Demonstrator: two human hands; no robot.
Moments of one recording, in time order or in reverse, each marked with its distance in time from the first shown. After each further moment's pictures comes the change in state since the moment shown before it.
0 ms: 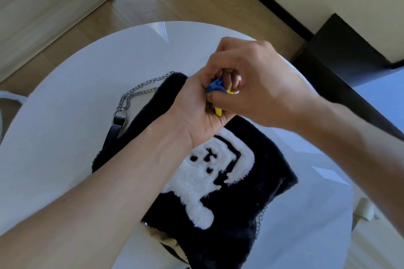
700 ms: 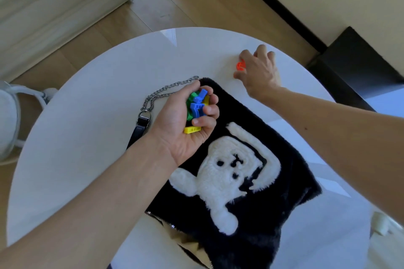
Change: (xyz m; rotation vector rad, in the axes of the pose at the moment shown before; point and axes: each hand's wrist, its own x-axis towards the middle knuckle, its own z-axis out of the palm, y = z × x) left_hand -0.035 0.028 -0.059 -0.163 0.136 0.050; right_hand 0.094 0.123 0.102 -0.402 0.118 0.490
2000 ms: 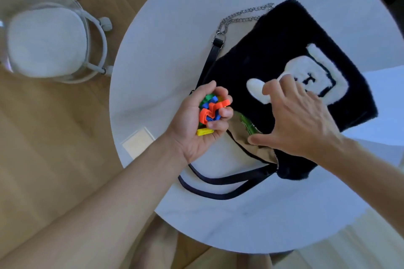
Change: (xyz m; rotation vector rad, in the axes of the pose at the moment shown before) left_hand -0.156 -0.026 -0.148 -0.050 -0.075 -0.014; right_hand -0.278 -0.127 -0.068 -0.233 -0.360 -0.318
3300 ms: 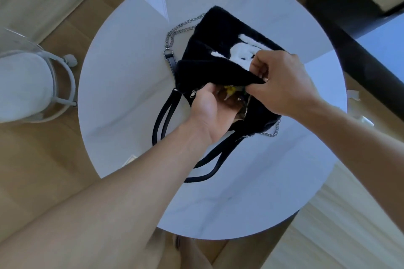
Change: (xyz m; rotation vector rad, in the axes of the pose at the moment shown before) left_hand 0.037 -0.086 0.074 0.092 0.009 -0.017; right_hand -0.053 0.042 -0.028 0.628 0.340 0.322
